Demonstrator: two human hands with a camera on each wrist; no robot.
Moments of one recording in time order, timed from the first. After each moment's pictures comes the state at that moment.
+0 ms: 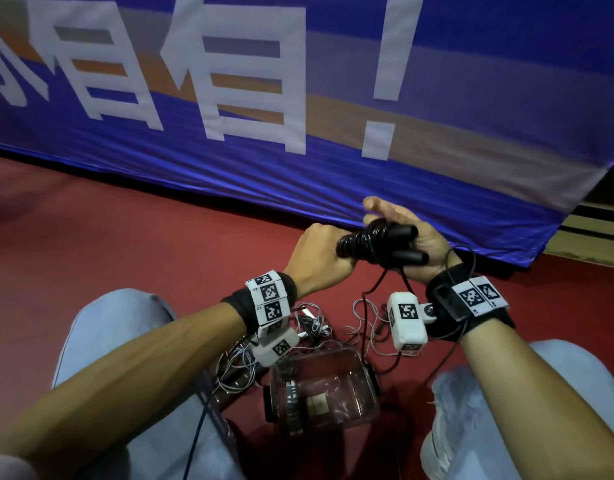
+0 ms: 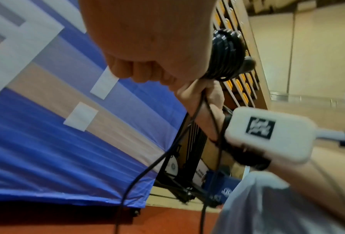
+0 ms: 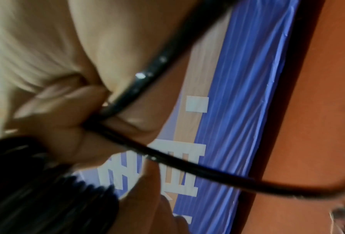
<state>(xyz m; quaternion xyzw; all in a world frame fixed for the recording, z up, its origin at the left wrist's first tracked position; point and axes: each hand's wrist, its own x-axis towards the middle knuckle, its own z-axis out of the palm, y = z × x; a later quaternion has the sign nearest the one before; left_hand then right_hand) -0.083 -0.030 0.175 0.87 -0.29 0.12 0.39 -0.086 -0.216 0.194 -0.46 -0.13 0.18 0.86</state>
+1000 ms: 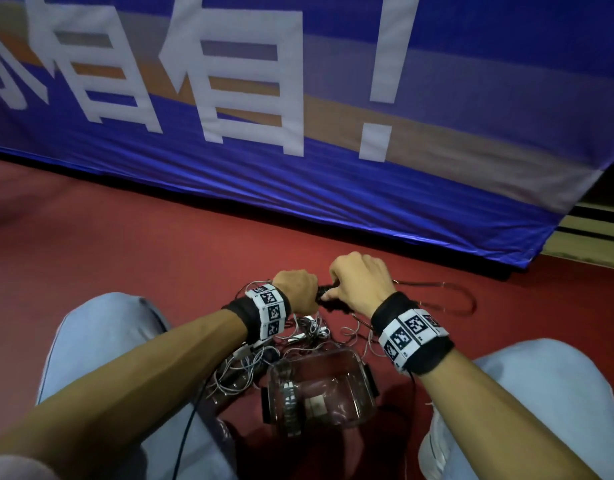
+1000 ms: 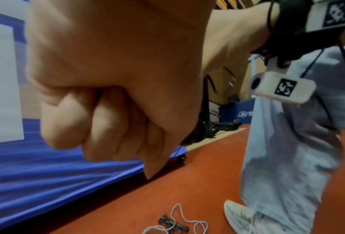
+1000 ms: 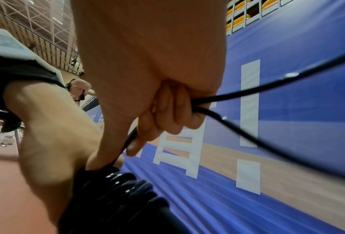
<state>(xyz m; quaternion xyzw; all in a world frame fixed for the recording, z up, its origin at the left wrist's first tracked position) -0.063 -0.017 0.111 0.96 -0.20 -0.16 -0.07 -0.104 -0.156 0.146 -0.99 -0.11 -0.05 0.04</state>
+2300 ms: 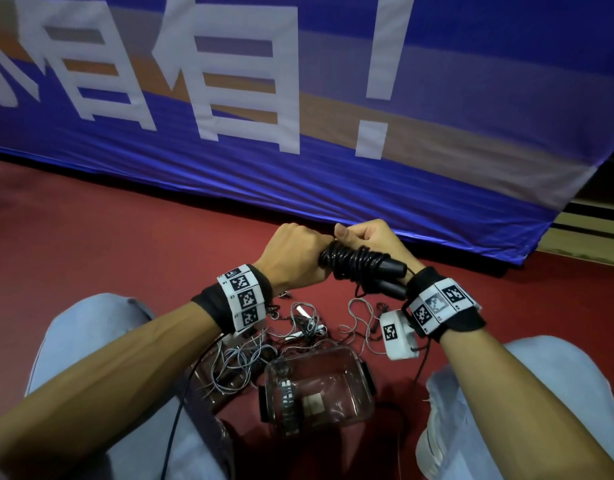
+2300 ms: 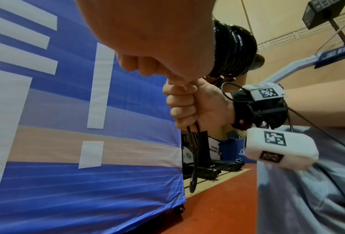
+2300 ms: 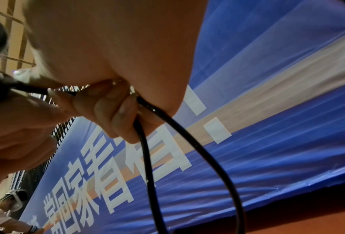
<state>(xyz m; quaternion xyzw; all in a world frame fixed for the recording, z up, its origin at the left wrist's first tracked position) -0.077 -0.002 0.181 0.87 -0.41 0.23 0.18 -0.088 -0.191 0.179 -0.79 -0.15 0.03 0.59</state>
